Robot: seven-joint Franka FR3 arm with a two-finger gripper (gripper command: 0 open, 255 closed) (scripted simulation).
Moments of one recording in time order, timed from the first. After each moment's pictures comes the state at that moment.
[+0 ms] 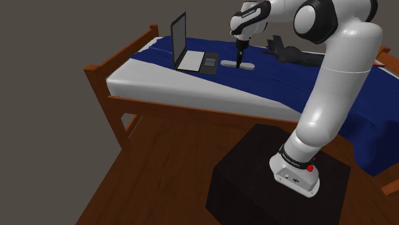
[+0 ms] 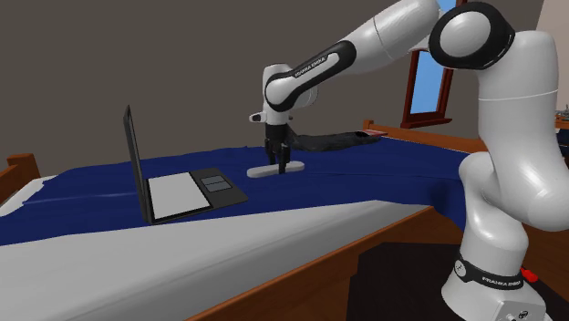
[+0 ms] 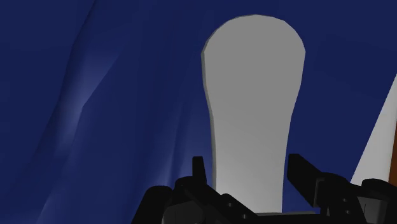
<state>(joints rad) -0.08 0.21 -0.46 -1.86 0.08 2.06 -1.13</state>
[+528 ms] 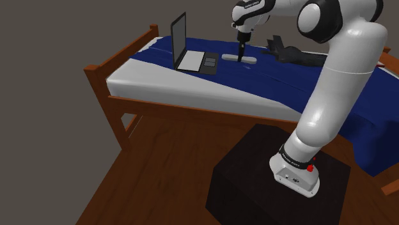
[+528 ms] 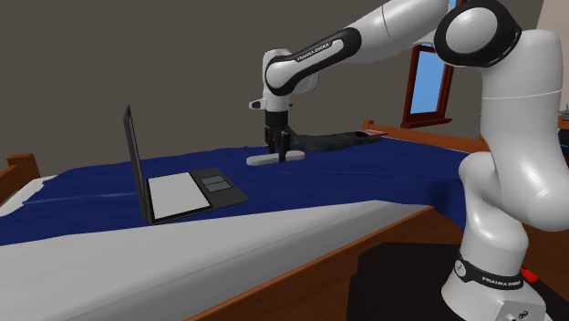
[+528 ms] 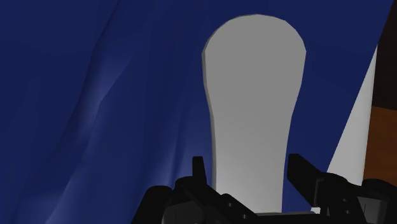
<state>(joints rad) -0.07 0.18 -0.46 -1.79 0.06 1.96 -1.12</state>
